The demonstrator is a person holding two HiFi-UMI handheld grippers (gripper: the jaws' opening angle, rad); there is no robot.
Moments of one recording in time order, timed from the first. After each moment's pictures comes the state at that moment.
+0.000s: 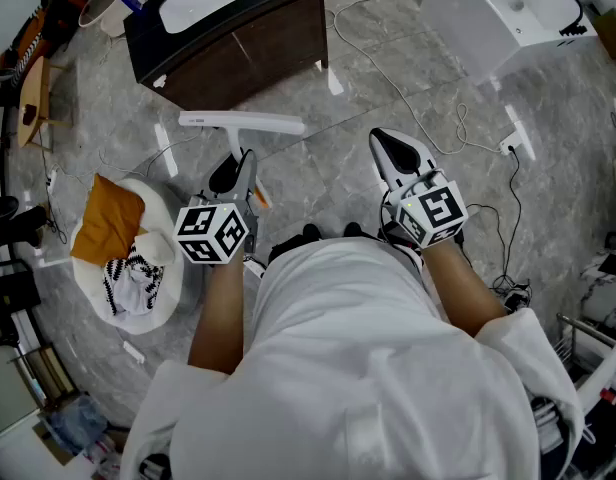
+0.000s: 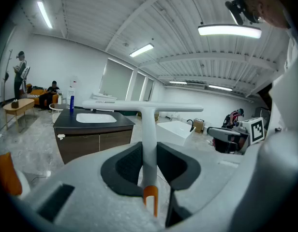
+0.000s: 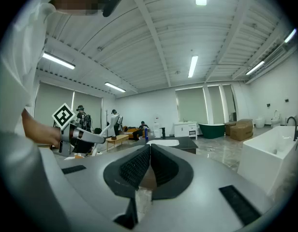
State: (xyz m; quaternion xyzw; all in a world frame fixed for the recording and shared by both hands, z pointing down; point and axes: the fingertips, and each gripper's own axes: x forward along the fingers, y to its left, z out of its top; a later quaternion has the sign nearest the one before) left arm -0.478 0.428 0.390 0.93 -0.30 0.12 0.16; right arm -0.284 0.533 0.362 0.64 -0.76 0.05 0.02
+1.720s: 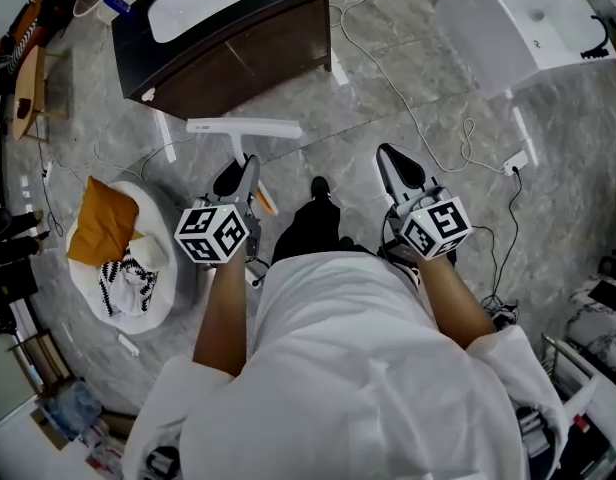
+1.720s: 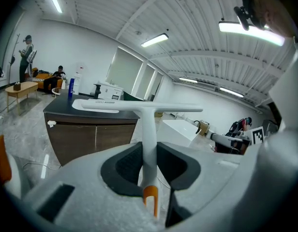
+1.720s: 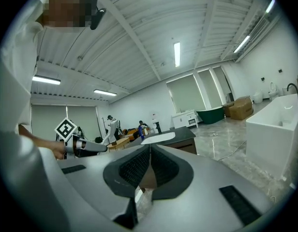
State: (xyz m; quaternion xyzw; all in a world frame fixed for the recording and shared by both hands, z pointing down) left arm -0.388 0.330 0.445 0.91 -0.31 0.14 0.24; right arm -0.177 0.442 0.415 0.63 -0.76 0.15 -0.04
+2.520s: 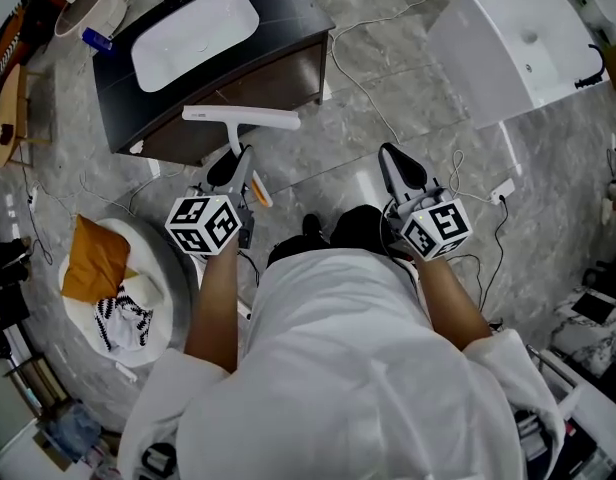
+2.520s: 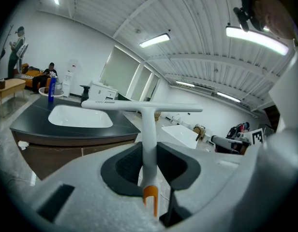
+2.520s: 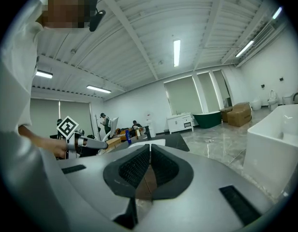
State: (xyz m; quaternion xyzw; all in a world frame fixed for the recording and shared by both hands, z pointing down) left arm -0.301 0.136 0.429 0.92 -0.28 0.11 0.24; right arm -0.095 0.267 0.395 0.65 -0.75 0.13 -0.01
